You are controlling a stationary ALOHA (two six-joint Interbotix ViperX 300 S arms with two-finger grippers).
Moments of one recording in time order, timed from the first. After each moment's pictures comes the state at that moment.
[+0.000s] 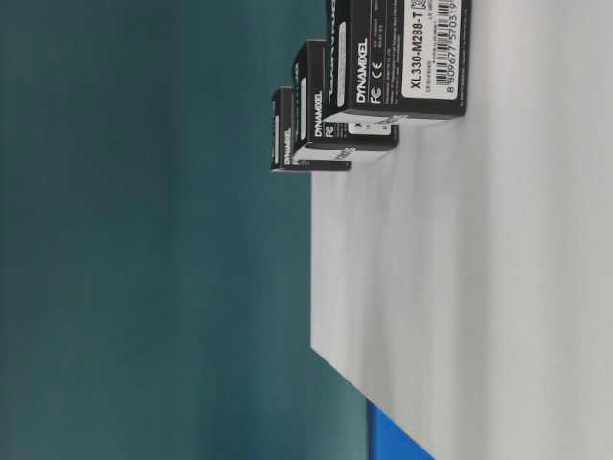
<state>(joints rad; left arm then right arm) 0.00 -0.97 1.17 0.00 -0.29 0.00 0.00 -0.97 1.17 0.00 -0.29 0.00</state>
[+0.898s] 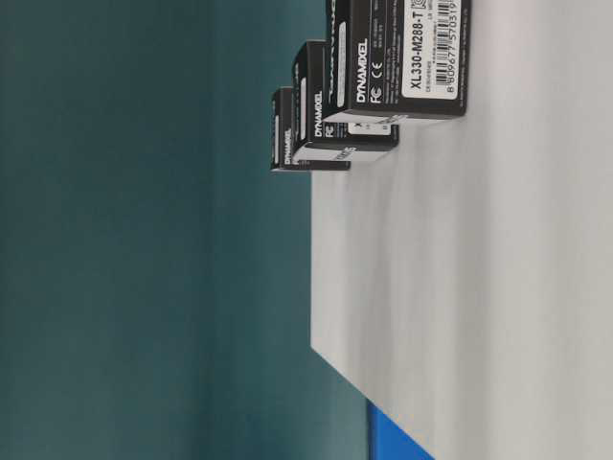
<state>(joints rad) -0.01 -0.84 1.04 0.02 -0.14 -0.01 0.17 -0.96 0.89 0.14 0.80 0.28</state>
